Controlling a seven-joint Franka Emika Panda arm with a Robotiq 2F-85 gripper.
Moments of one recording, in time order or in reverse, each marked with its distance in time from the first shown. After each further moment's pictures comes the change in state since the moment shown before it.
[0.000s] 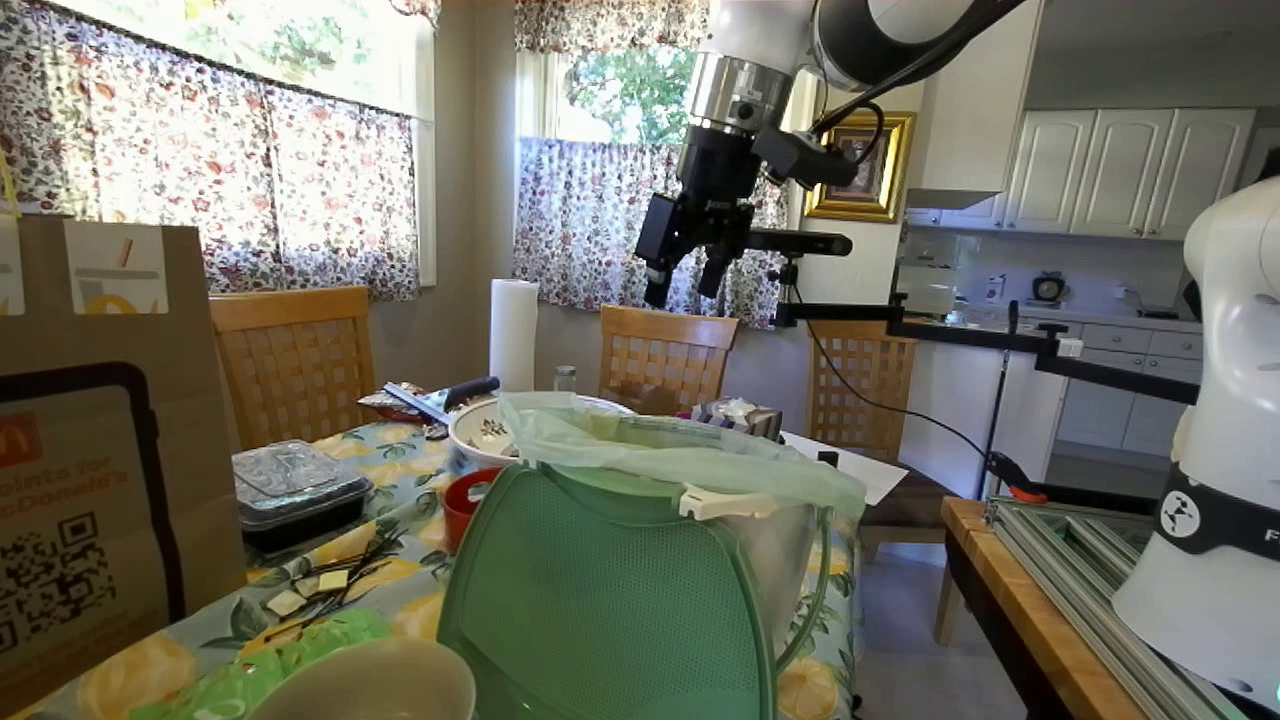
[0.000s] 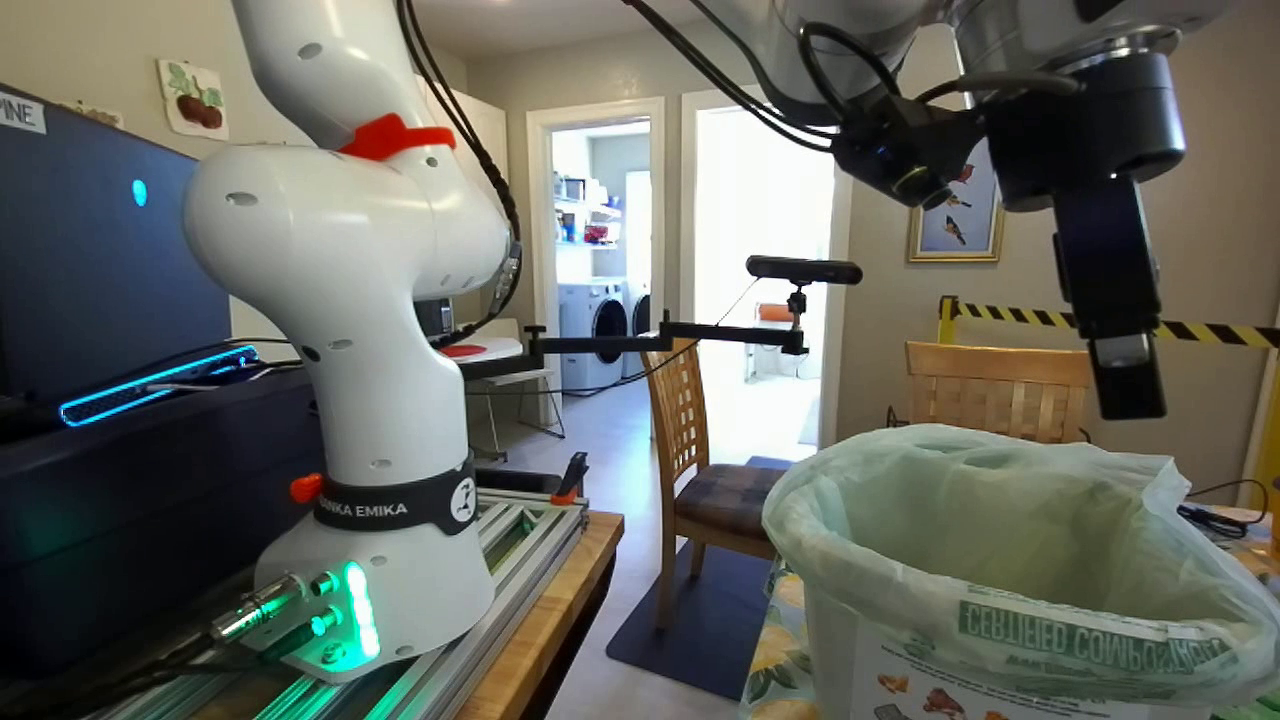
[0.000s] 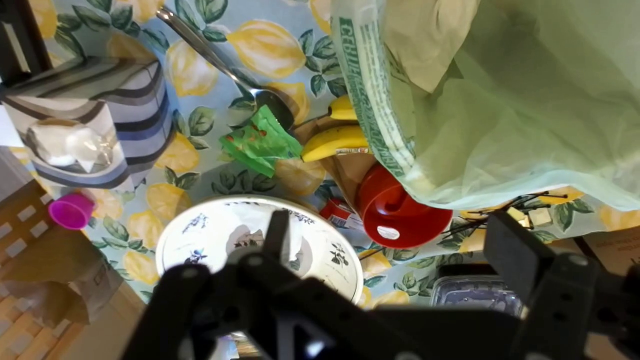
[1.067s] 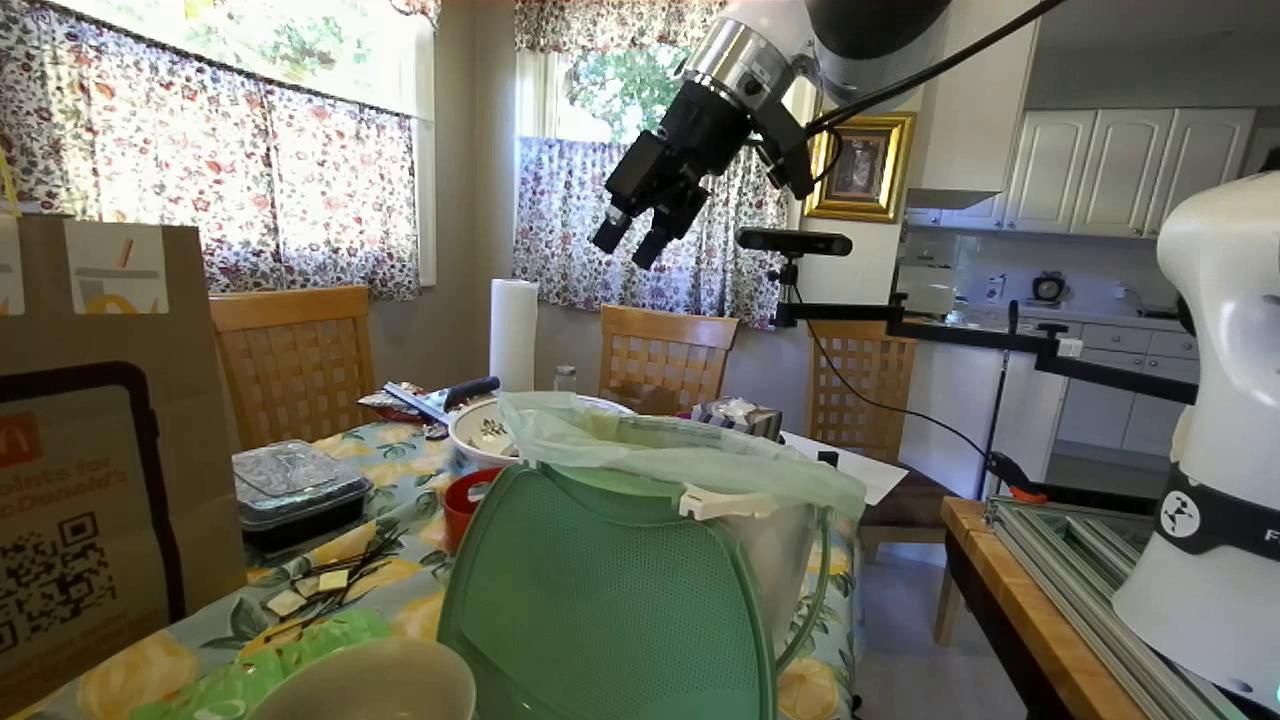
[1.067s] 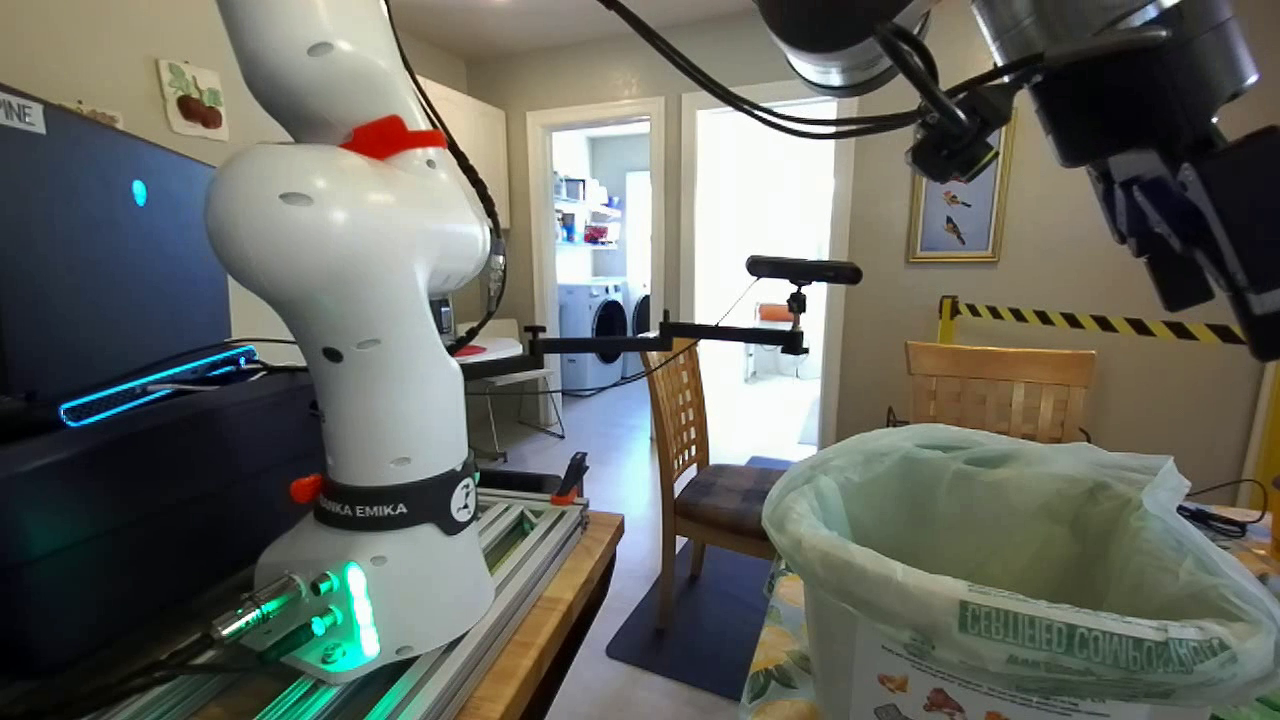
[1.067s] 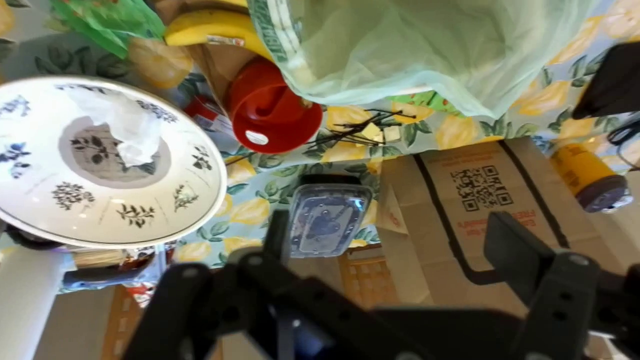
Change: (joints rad) arm 0.284 -0.014 -0.281 -0.038 0.389 0.324 -0.557
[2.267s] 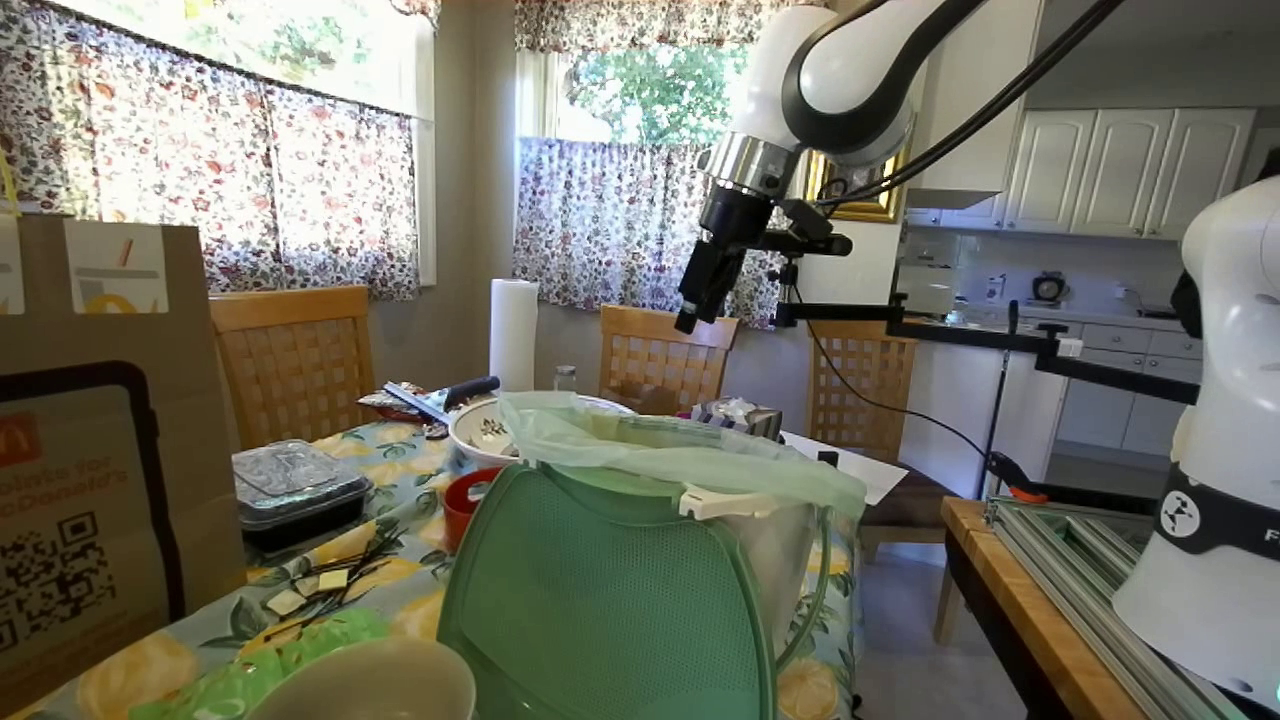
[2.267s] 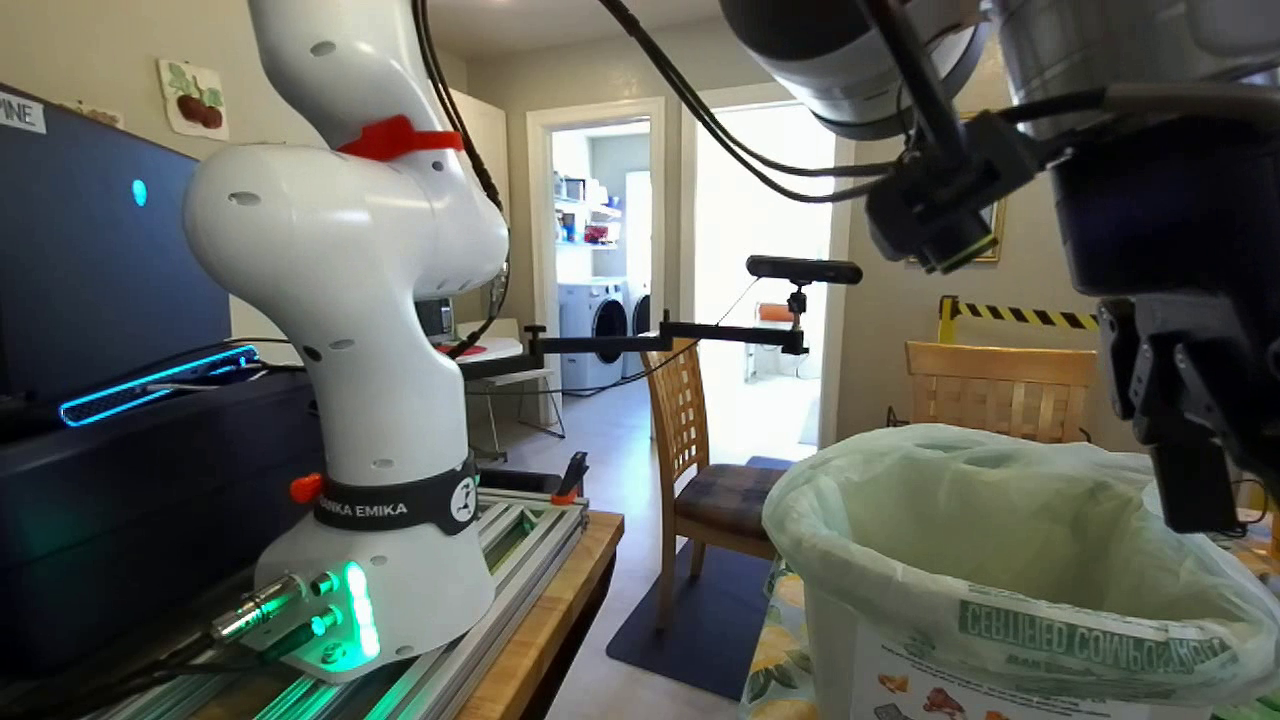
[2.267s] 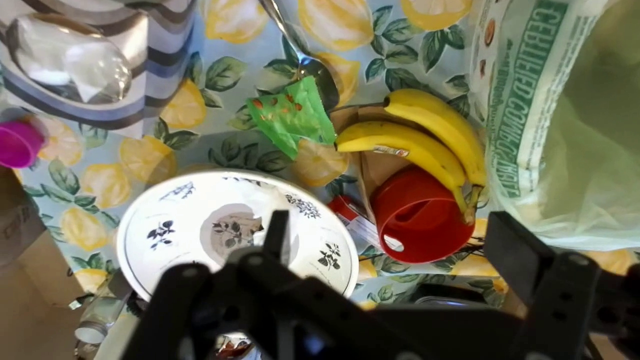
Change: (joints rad) arm -0.269 0.111 0.015 -0.002 -0.170 -0.118 -0.137
